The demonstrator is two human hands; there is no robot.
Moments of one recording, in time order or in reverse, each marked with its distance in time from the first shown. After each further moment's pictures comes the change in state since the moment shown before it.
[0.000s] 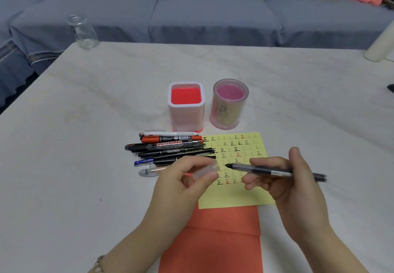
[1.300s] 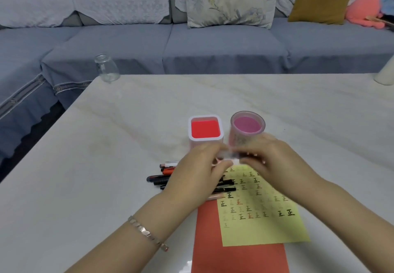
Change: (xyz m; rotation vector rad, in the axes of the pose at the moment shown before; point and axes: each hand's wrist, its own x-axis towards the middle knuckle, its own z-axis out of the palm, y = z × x) left_hand 0.075 0.029 -0.024 0.636 -0.168 0.315; right_hand 0.082 -0.037 0.035 -1.291 -0.409 -0.585
